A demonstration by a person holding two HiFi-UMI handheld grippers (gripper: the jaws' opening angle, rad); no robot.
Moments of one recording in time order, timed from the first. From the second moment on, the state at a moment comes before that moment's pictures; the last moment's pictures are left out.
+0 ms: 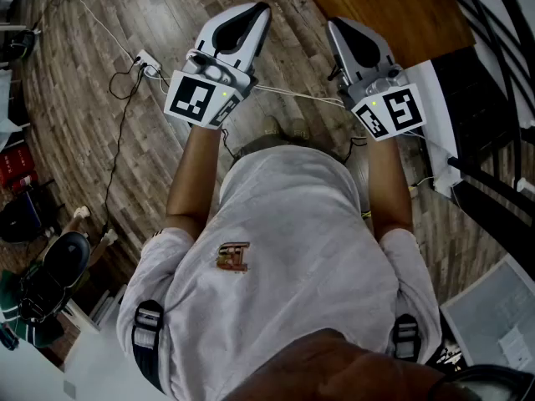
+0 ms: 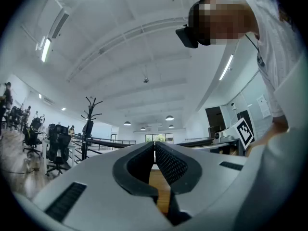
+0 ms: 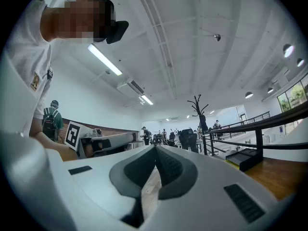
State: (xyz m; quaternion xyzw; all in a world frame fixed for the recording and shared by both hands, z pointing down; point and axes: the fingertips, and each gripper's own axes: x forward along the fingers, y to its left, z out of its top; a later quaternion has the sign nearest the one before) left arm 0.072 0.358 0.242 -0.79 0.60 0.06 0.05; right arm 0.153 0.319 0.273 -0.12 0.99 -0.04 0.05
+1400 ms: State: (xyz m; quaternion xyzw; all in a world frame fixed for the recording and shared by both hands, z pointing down) left arm -0.055 0.316 0.233 -0.81 0.57 0.08 0.06; right arm 0.048 0.278 0.266 -0.17 0.98 -0.02 0.04
